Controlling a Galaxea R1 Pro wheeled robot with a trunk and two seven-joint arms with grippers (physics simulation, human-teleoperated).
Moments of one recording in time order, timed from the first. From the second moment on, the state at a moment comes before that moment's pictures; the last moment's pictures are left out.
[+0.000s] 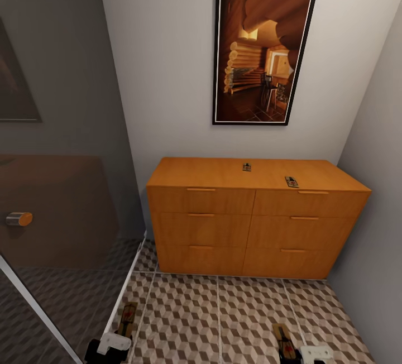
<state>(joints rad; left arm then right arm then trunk) -0.47 0.10 -0.28 0.07 0.03 -0.69 0.03 -0.06 -0.09 0.03 -0.77 -0.02 -0.11 -0.09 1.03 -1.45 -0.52</state>
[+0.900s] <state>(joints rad) -0.44 0.08 -0.28 0.07 0.03 -0.71 0.09 -0.12 -0.12 0.03 -0.67 -0.03 -0.21 -0.09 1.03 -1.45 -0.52</state>
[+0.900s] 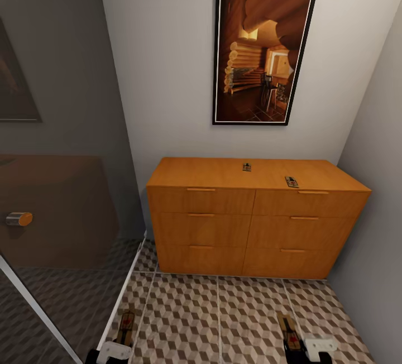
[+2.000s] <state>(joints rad) -0.44 0.08 -0.28 0.07 0.03 -0.71 0.09 -0.12 -0.12 0.03 -0.67 -0.03 -0.25 -0.09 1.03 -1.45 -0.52</state>
